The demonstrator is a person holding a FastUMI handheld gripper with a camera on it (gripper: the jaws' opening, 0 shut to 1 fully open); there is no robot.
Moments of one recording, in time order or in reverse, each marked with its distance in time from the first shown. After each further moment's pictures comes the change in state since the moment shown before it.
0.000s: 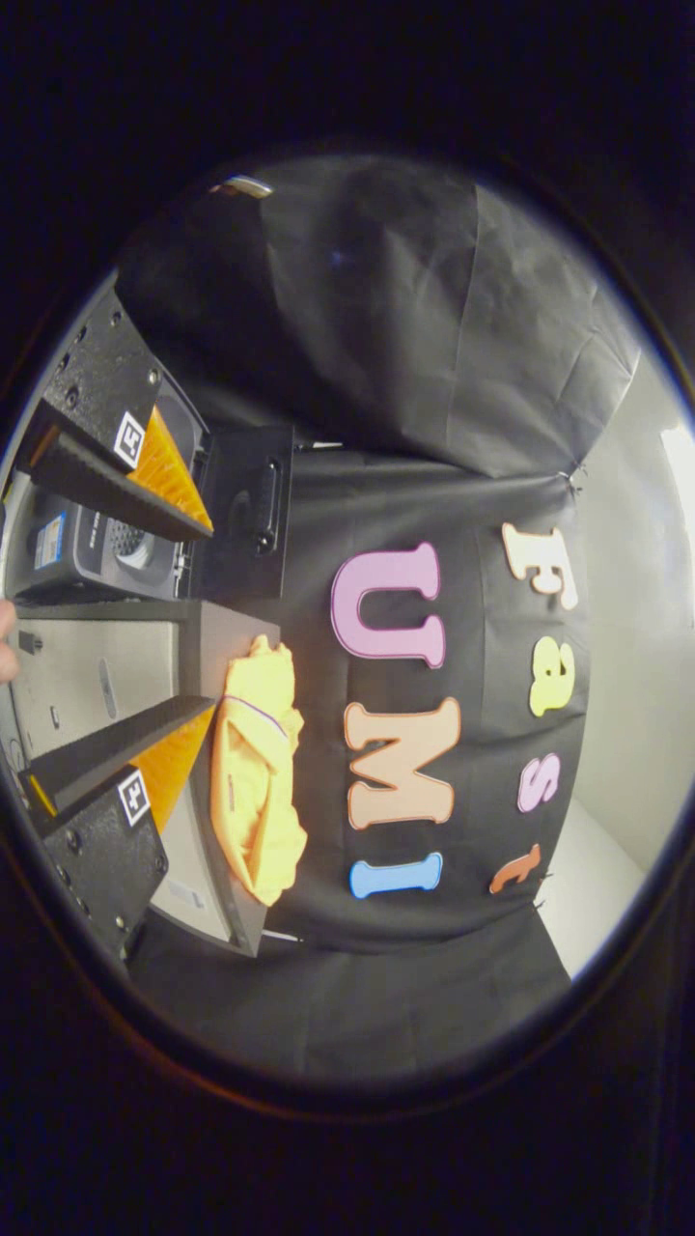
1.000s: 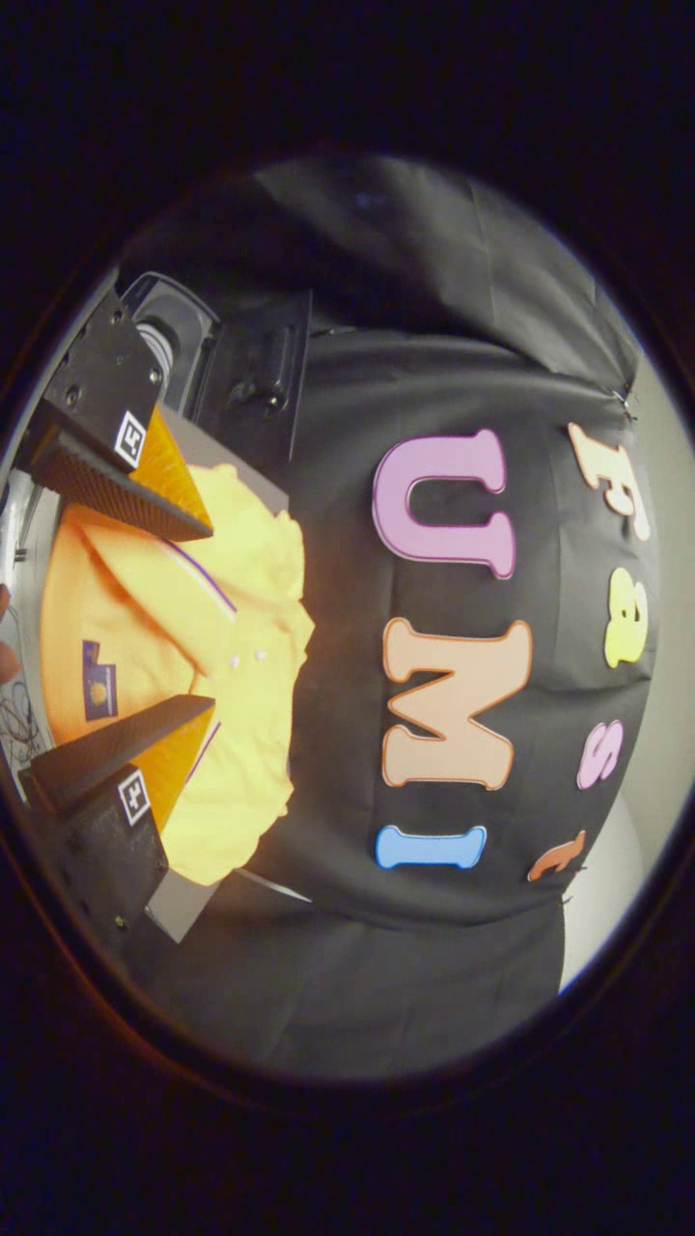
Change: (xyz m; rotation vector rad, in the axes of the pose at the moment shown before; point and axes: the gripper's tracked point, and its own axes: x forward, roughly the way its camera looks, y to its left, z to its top) arm 0.132 -0.120 -0.017 -0.031 0.277 -0.167
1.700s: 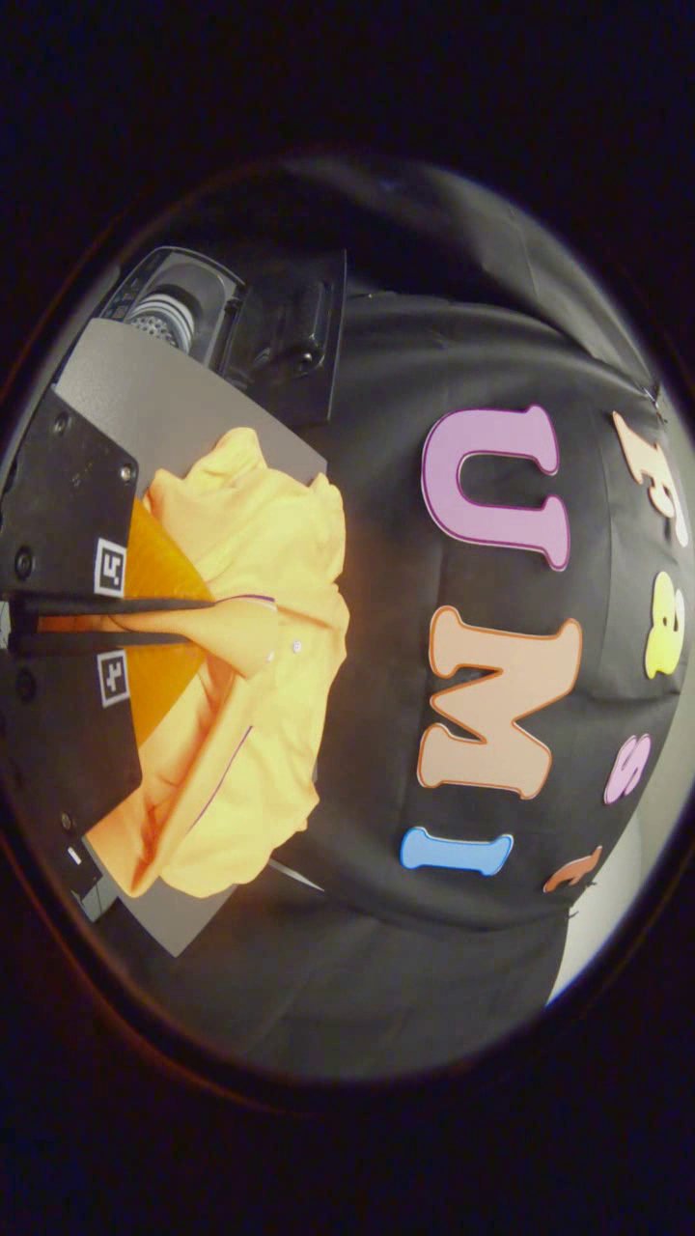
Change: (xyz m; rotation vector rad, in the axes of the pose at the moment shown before) arm 0.027 0.011 -0.003 -0.036 0.061 -0.032
